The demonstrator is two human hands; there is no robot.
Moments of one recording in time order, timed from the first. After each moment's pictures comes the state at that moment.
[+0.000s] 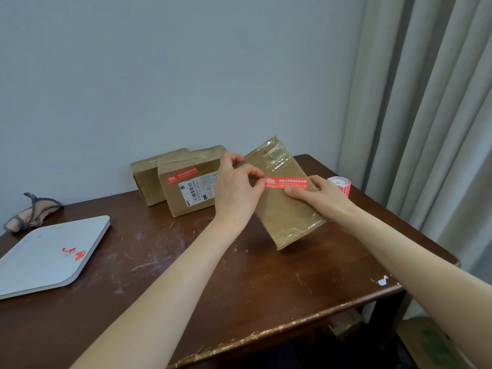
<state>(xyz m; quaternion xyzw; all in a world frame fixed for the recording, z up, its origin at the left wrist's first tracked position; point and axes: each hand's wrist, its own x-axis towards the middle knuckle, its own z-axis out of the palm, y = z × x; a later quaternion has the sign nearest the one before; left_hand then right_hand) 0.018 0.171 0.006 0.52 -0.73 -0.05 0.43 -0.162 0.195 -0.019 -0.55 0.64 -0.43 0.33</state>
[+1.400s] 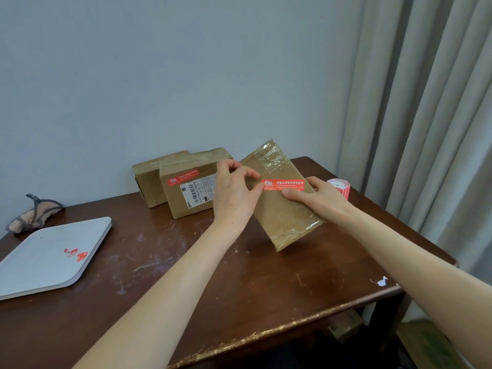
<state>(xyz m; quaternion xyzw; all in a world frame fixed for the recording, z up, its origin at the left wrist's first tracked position) 0.022 0.176 0.006 0.53 -0.72 -0.07 0.45 -0.159 0.194 -0.017 -0.56 0.65 -0.42 0.31</state>
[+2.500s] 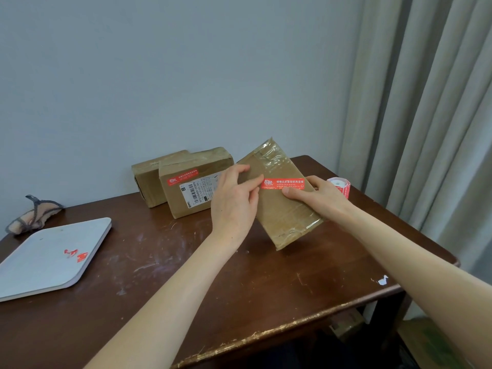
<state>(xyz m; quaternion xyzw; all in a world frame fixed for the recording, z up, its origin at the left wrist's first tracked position) 0.030 0.181 -0.013 0.48 -0.77 0.07 0.42 -0.158 0.194 -0.017 -0.56 0.65 -0.42 0.31</state>
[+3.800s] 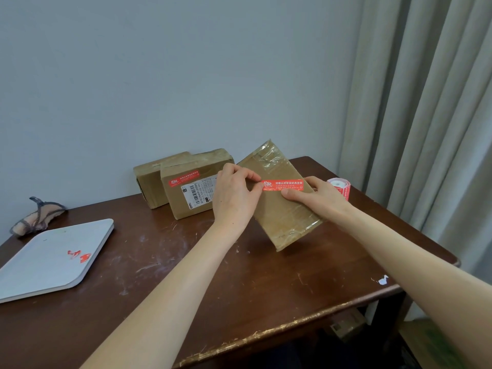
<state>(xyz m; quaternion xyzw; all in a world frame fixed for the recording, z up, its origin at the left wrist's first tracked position) 0.022 0.177 0.007 0.55 -0.72 -0.05 0.42 -0.157 0.193 -0.018 -0.56 0.65 -0.42 0.31</state>
